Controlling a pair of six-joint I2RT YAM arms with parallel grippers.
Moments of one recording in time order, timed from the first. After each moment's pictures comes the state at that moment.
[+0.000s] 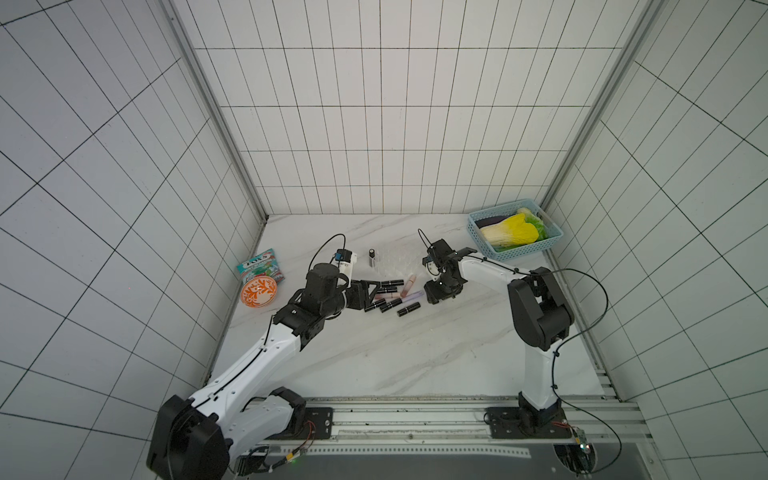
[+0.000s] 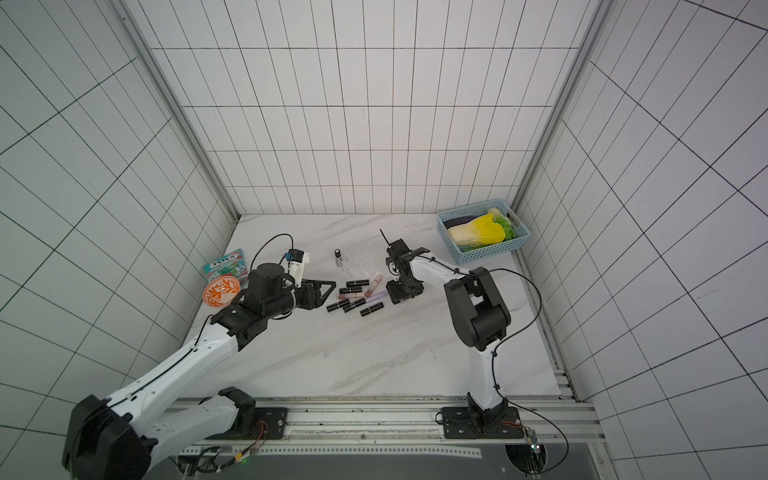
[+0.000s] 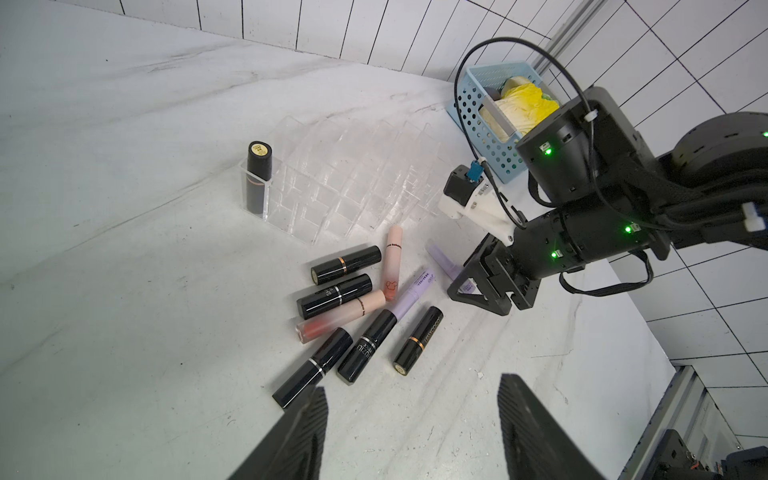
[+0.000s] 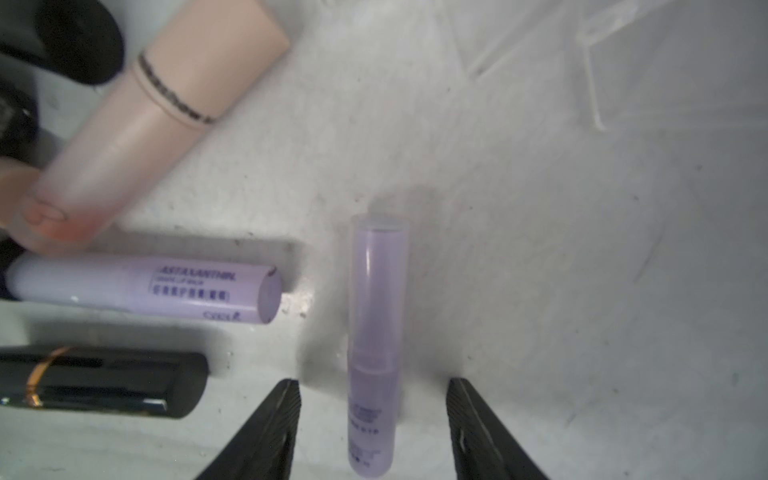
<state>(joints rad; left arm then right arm) -0.45 1.06 0.74 -0.20 0.25 -0.41 0.60 1.97 1.38 -0.79 -0.06 0.04</state>
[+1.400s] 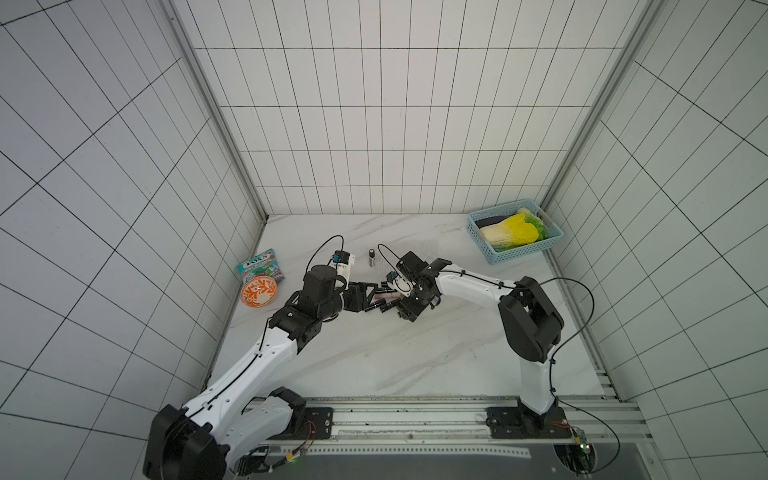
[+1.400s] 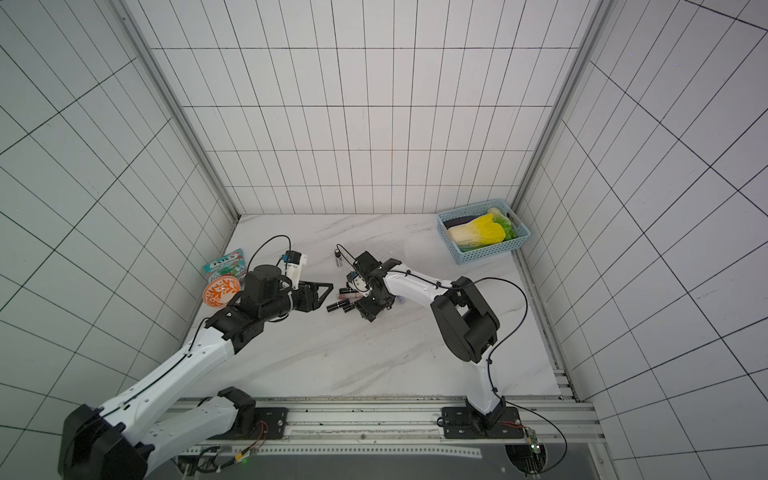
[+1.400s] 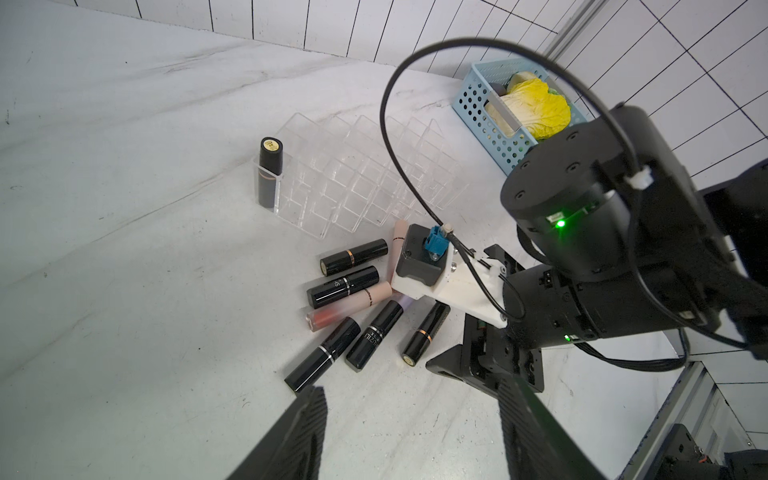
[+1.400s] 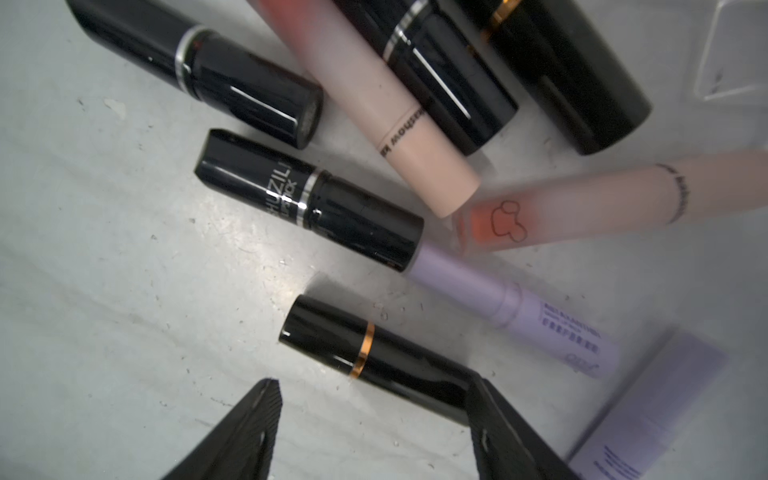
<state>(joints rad) -0.45 1.02 0.74 -0.26 0.23 -0.39 0.85 1.98 1.44 -0.78 -0.08 -0.15</state>
